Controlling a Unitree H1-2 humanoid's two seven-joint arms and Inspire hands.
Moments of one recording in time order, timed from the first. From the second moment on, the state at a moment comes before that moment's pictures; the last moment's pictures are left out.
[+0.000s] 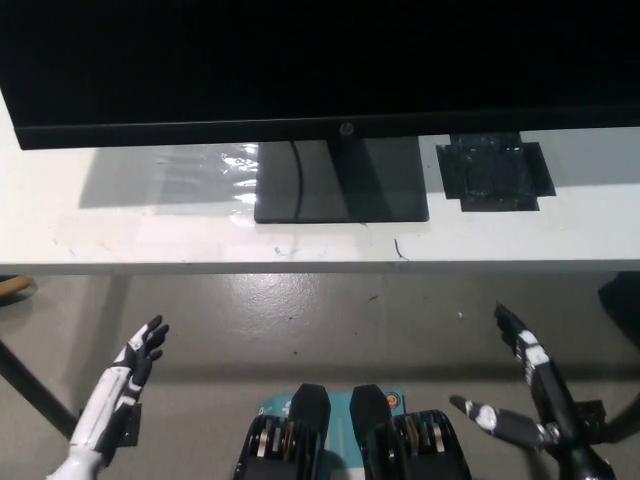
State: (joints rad) left_arm 0.01 0.28 -0.02 0.18 0.05 -0.41 -0.06; right_arm -0.02 -0.18 0.13 0.22 -0.06 -0.39 0.01
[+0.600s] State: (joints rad) left_arm 0.09 0.32 0.18 -0.36 0.00 -0.44 -0.07; right_arm 0.06 -0.30 0.11 -0.28 -0.18 -0.42 -0.16
